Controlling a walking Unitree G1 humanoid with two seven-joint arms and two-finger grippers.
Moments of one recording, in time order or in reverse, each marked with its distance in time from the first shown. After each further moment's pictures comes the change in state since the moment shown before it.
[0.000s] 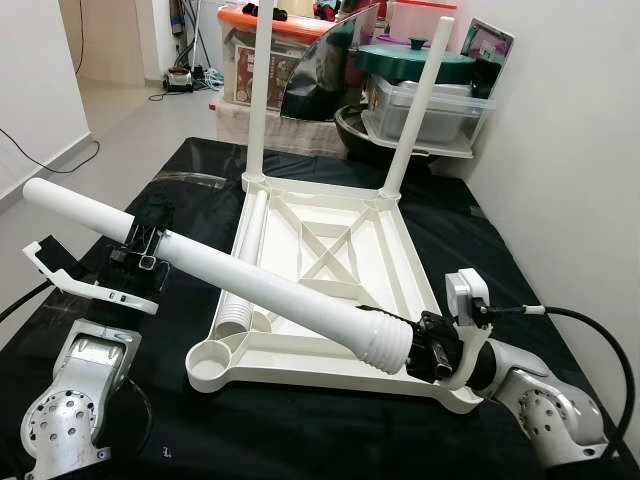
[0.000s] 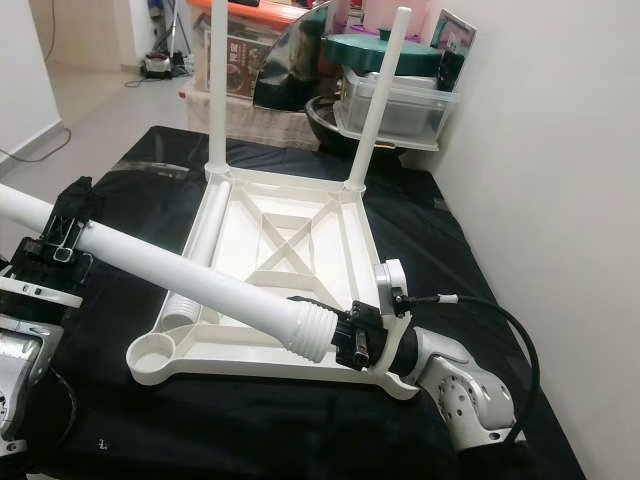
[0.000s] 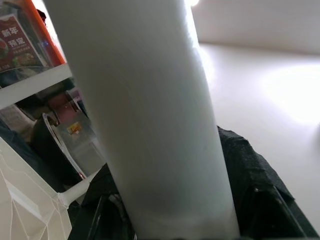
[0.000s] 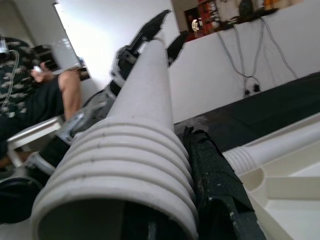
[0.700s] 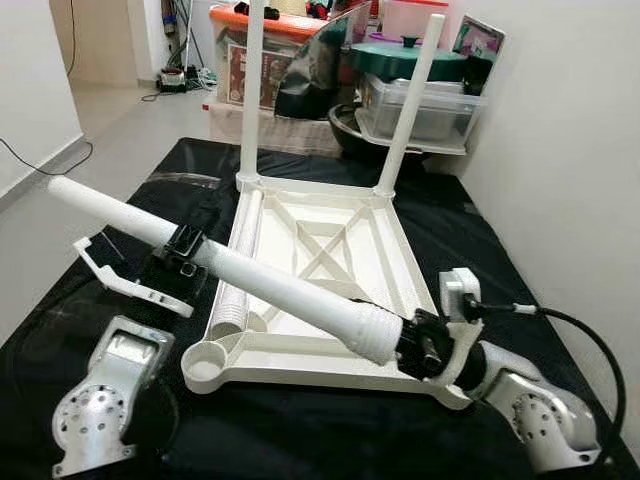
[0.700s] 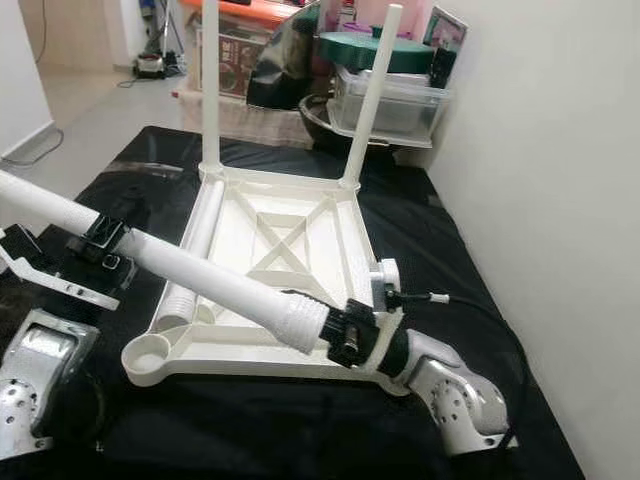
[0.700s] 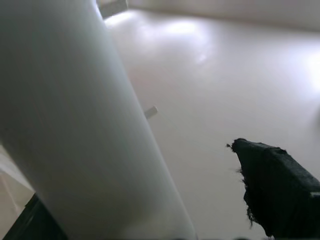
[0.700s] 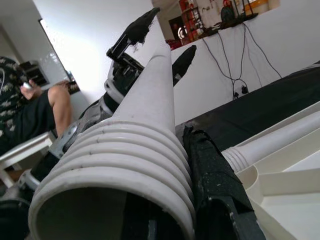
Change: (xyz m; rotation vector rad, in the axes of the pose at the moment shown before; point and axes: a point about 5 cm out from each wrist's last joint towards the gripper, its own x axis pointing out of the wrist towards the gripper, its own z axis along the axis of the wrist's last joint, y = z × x) left arm 0.007 0.000 -0.022 -0.026 0.087 0.007; right arm 0.000 0.005 -0.001 0.043 -0.036 -0.014
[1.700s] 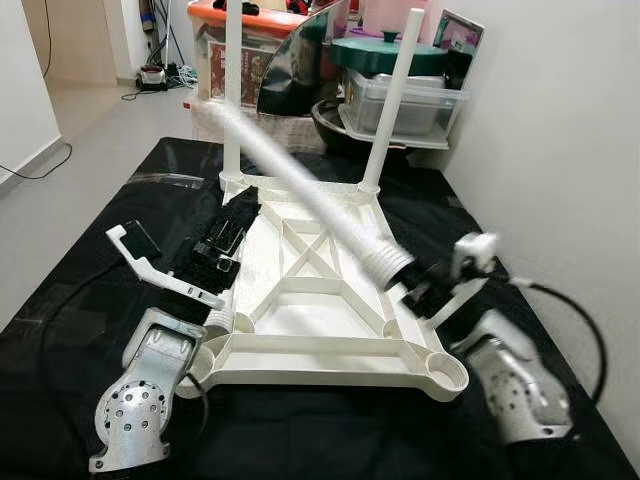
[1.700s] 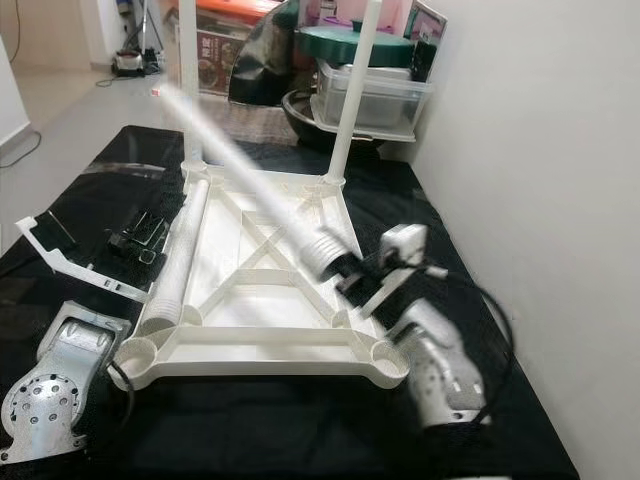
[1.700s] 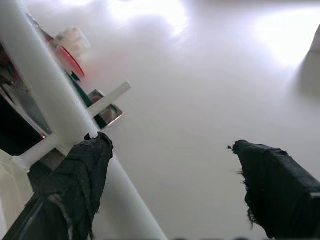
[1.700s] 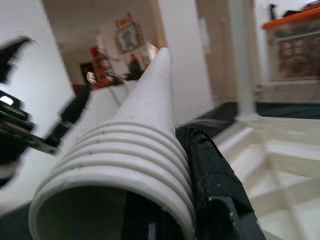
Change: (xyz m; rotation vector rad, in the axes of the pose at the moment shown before) left arm 0.015 -0.024 -0.035 0.028 0.047 -0.100; right arm 0.021 -0.027 0.025 -0.183 -0.239 -0.349
